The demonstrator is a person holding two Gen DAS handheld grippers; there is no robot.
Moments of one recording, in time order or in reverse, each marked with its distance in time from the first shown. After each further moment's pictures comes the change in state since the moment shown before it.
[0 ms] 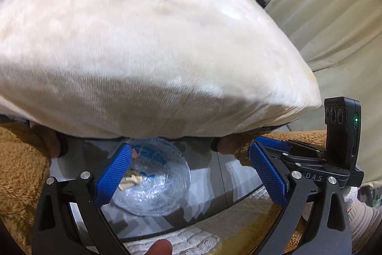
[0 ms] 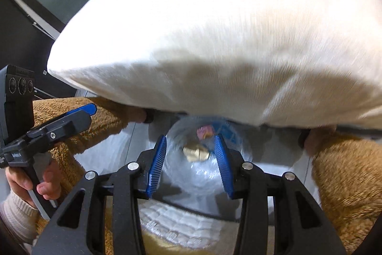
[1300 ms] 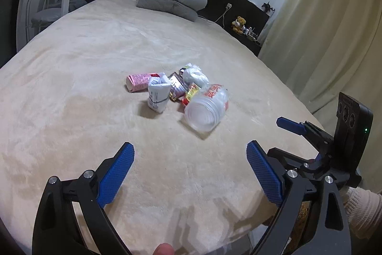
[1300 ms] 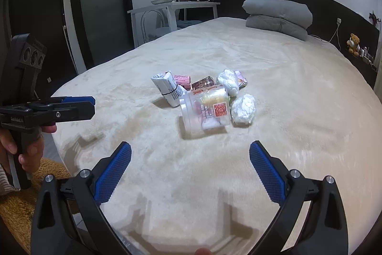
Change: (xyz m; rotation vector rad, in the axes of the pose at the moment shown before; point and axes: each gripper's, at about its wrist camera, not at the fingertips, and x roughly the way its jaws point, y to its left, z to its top) left arm -0.057 0.032 0.194 0.132 -0.283 0.052; right arm -0.017 0.049 0.212 -0.392 -0.400 -0.059
